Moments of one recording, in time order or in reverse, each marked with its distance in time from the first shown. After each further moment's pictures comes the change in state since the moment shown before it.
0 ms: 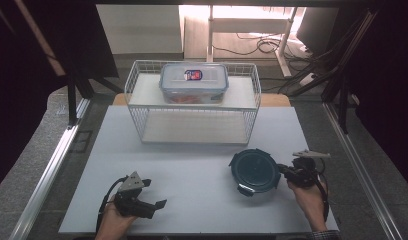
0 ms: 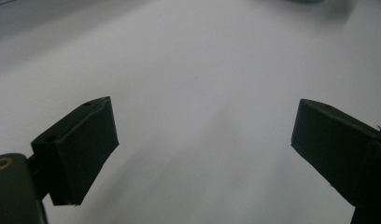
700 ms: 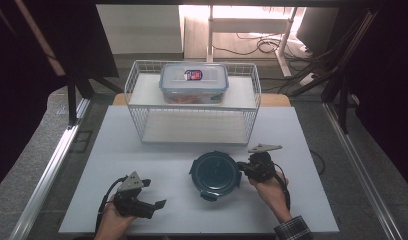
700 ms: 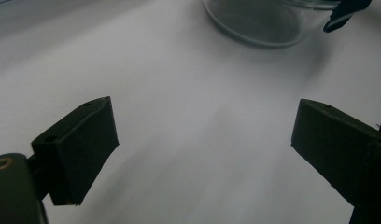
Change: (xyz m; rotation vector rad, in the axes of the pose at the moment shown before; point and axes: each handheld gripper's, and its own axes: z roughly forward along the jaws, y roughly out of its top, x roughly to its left) left arm 0.001 -0.001 -0.001 0.002 -0.001 -0.003; right arm 0.091 0.030 0.054 0.044 0.180 -0.152
